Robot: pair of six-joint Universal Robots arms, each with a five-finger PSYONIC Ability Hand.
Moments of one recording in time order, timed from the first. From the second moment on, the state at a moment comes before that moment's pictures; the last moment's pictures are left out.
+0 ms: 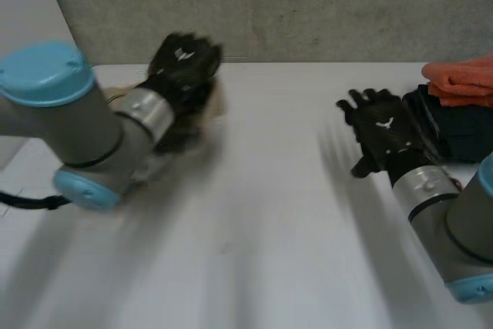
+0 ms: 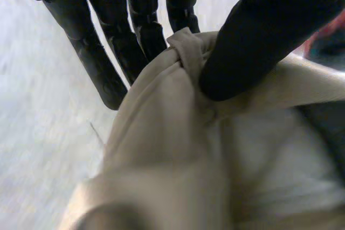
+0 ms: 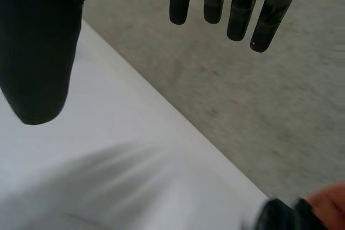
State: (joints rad) left arm 4.25 -2.07 -1.27 3.42 -1.37 3.47; right arm 1.89 -1.28 1.86 -0.58 1.37 2.75; left_hand 1.12 1.19 1.19 1.20 0.98; right_hand 0.20 0.22 0.22 0.24 0.07
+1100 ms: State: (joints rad) left arm 4.42 -2.14 -1.55 3.37 -1.34 3.63; right arm 2.27 -1.20 1.58 0.13 1.54 3.18; left_hand 0.29 0.28 0.28 0.28 0.11; right_hand 0.20 0.22 0.21 0.24 0.07
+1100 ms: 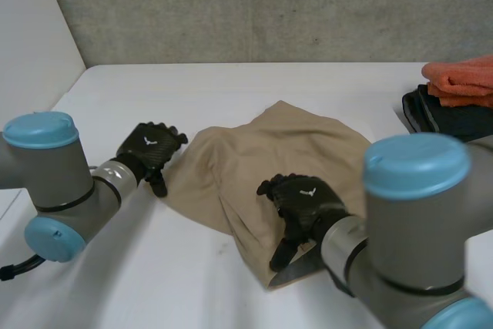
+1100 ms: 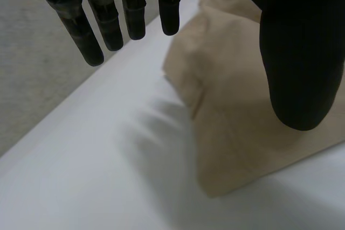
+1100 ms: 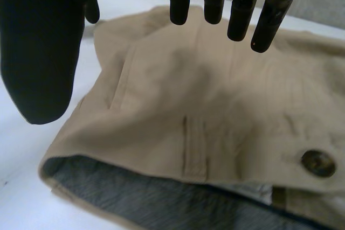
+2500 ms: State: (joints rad) left arm 4.16 -1.84 -1.67 3.22 -1.71 3.44; right arm 1.94 -1.28 1.54 0.06 1.48 2.54; left_hand 0.45 0.42 0.43 0.41 0.23; right_hand 0.98 1.18 1.18 1.19 1.00
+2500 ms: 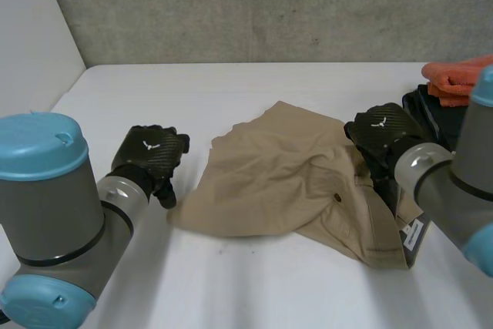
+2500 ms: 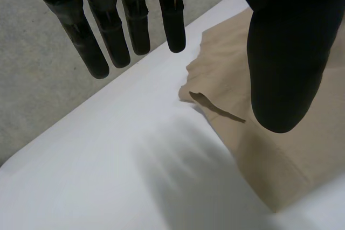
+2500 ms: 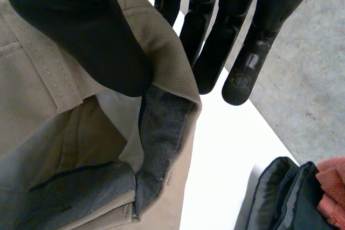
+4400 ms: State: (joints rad) left arm 4.07 -1.81 -1.75 3.41 -1.73 3.61; right arm 1.82 -1.30 1.55 0.10 1.36 2.72; left_hand 0.52 0.51 0.52 0.50 0.32; right_hand 0.37 0.43 0.42 0.40 0.23
